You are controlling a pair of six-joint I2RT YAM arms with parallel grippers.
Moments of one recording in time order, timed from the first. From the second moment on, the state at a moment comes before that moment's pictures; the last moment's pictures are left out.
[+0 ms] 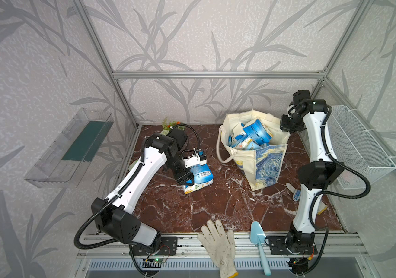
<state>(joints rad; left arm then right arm) -0.40 1.46 1.55 -1.54 0.39 0.73 -0.05 2.15 2.51 -1.50 -0.05 0.21</state>
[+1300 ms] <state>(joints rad) -0.64 2.30 2.73 -1.11 0.59 0.21 -0.05 2.15 2.54 -1.51 -0.06 0.22</state>
